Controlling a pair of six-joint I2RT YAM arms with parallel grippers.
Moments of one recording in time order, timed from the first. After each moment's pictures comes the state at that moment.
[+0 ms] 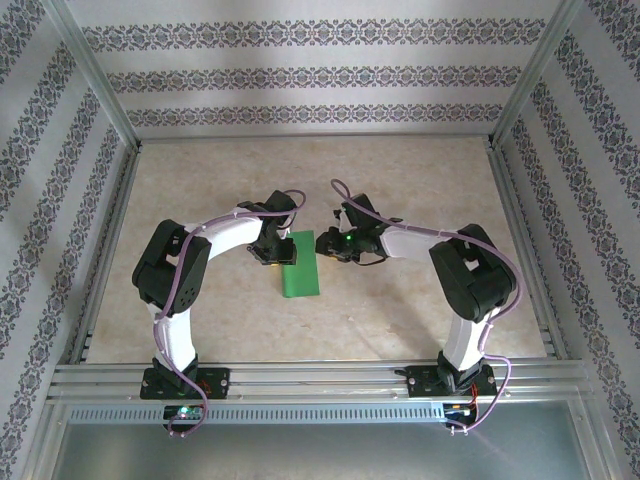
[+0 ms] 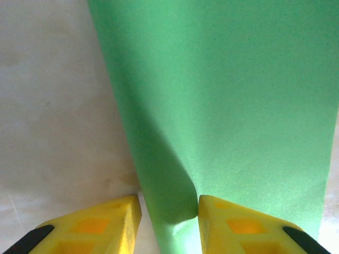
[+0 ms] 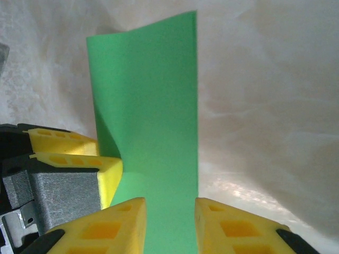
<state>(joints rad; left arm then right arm) -0.48 1.91 1.24 -0.71 0.16 -0.45 0.55 1.83 1.02 -0.14 -0.50 0.77</state>
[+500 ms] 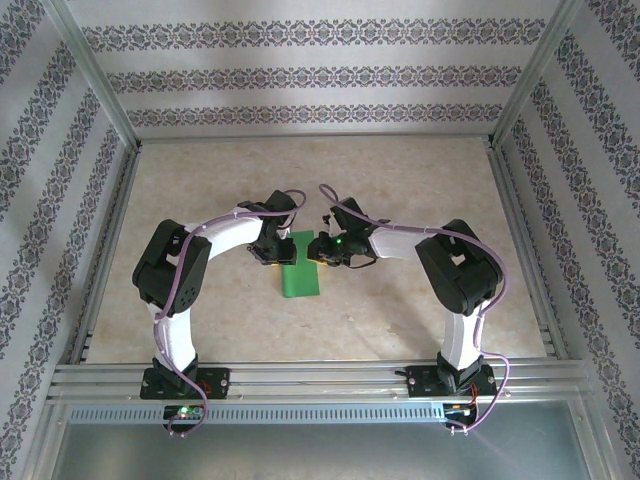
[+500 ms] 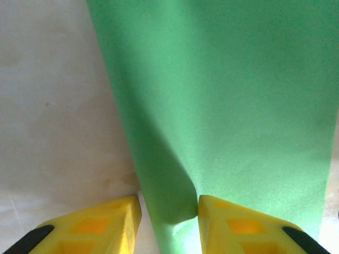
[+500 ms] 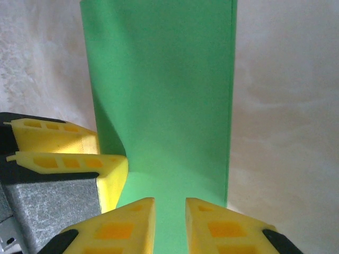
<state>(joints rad) -0.48 1.91 1.24 -0.72 0.16 -0.44 0.59 1.91 1.07 -0.13 -0.53 0.79</state>
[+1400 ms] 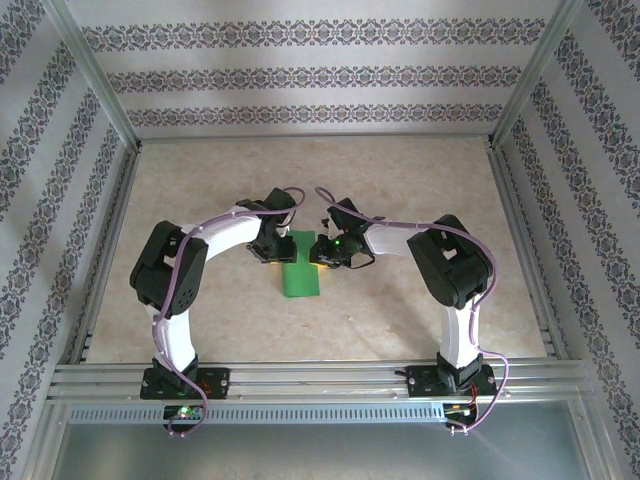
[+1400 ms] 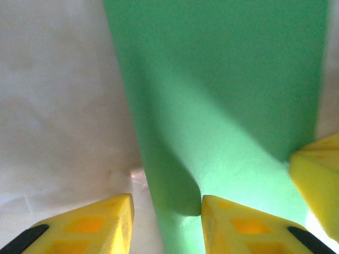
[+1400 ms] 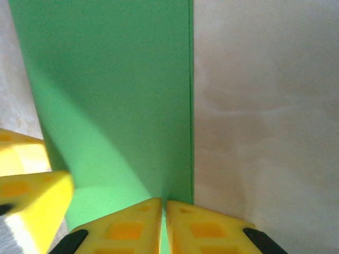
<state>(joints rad) -0.48 1.87 1.25 -0.73 0.15 -0.46 0.59 1.98 1.12 -0.22 -0.51 0.74</state>
